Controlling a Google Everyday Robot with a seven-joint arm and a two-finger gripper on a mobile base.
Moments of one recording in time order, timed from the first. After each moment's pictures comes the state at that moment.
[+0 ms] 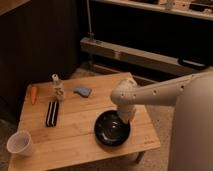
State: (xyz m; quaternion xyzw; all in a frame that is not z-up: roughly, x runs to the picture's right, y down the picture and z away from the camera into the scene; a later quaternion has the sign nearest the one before) arm 0.108 0.176 0.782 -0.23 0.23 0.47 0.82
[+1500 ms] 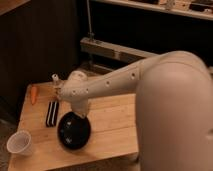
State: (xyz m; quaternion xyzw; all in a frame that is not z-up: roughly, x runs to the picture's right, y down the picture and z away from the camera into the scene) arm -0.125 0.113 0.775 -0.26 0.09 0.34 0.90
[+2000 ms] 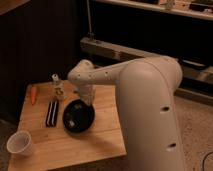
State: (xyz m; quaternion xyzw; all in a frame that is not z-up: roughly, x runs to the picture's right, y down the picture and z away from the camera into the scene) arm -0.083 0.069 0.852 -0.27 0.14 0.37 0.88
